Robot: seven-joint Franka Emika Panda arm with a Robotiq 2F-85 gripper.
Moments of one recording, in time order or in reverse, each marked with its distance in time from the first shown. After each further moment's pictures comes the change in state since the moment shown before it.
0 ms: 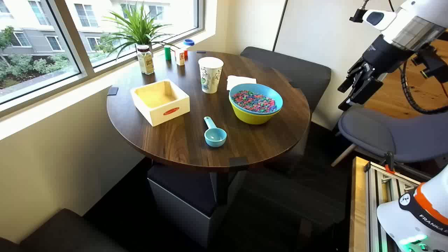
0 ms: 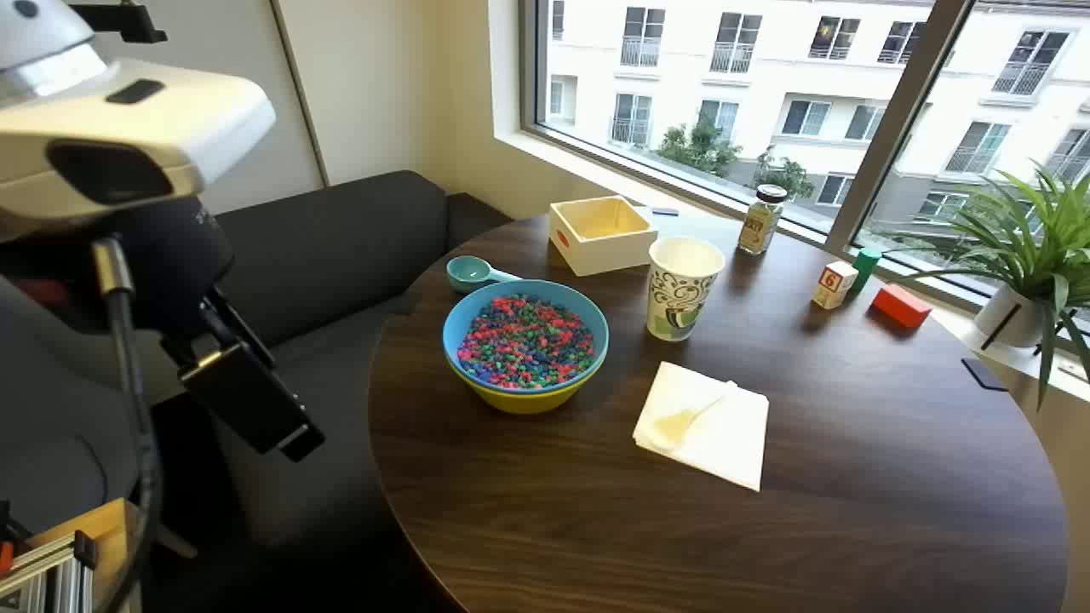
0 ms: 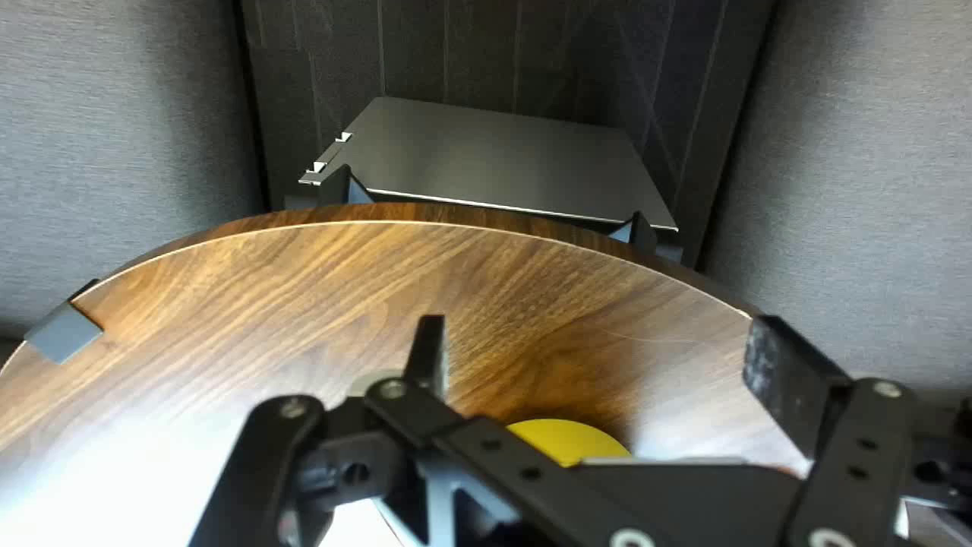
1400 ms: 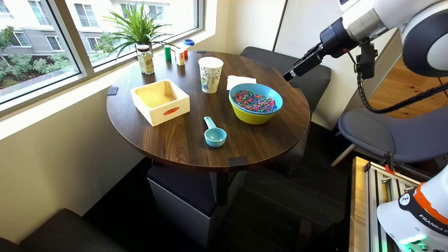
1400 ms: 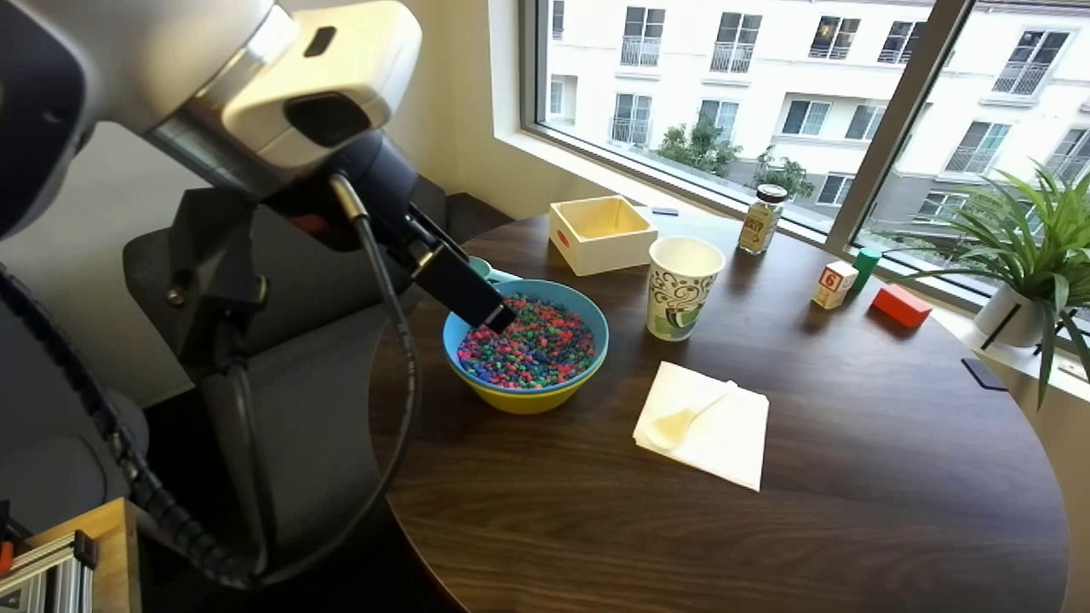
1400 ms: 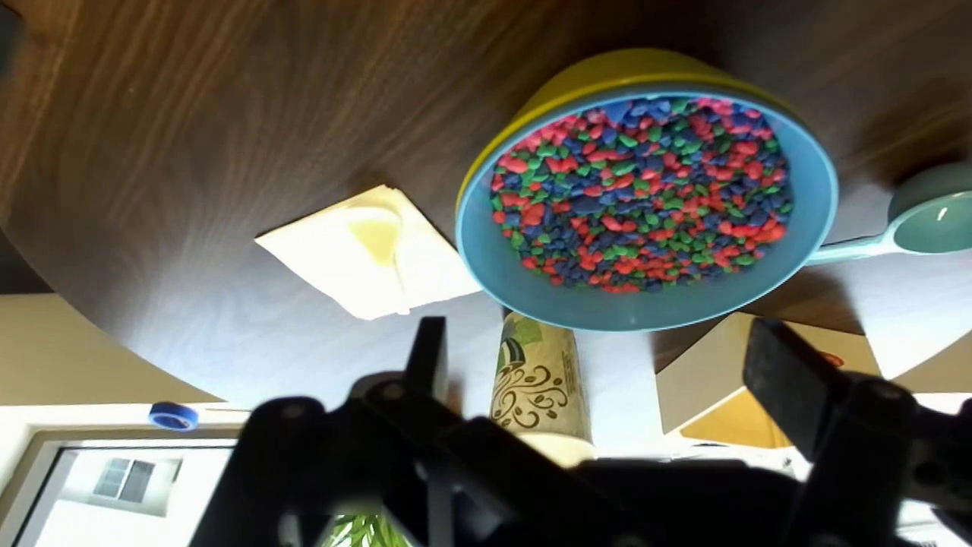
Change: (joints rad) arm -0.040 0.299 0.055 0.069 -0.013 0.633 0.208
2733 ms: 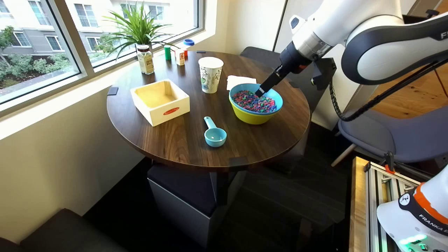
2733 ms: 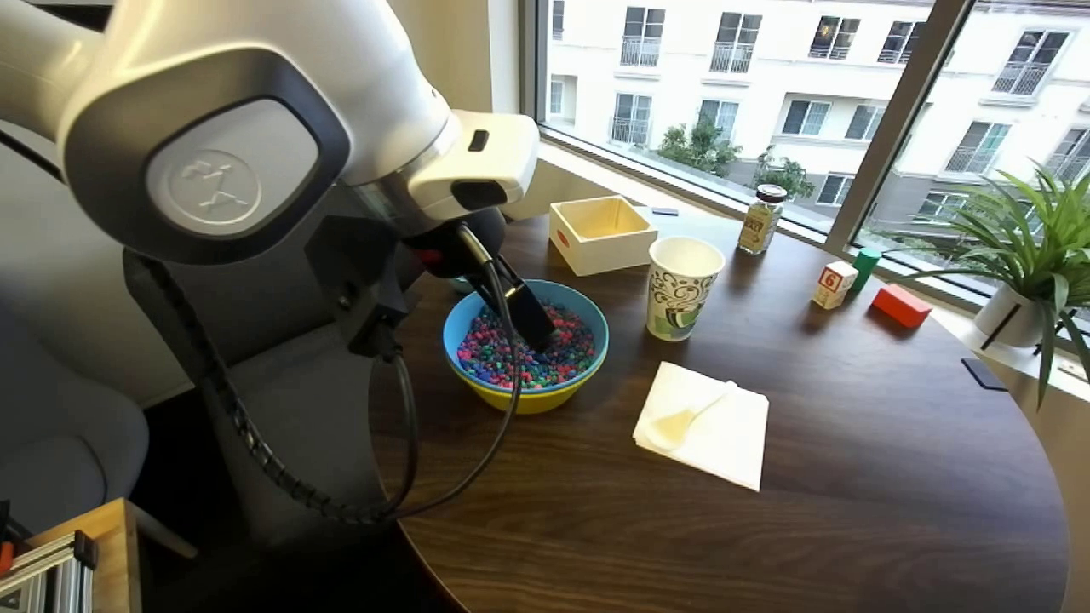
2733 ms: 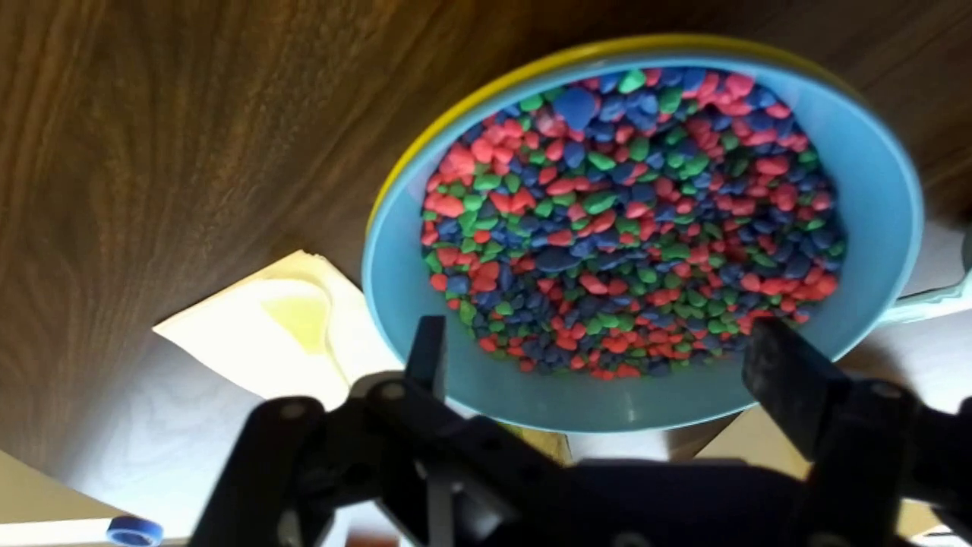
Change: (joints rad) arm -0.021 0.322 0.062 0.176 -0.010 0.001 0.096
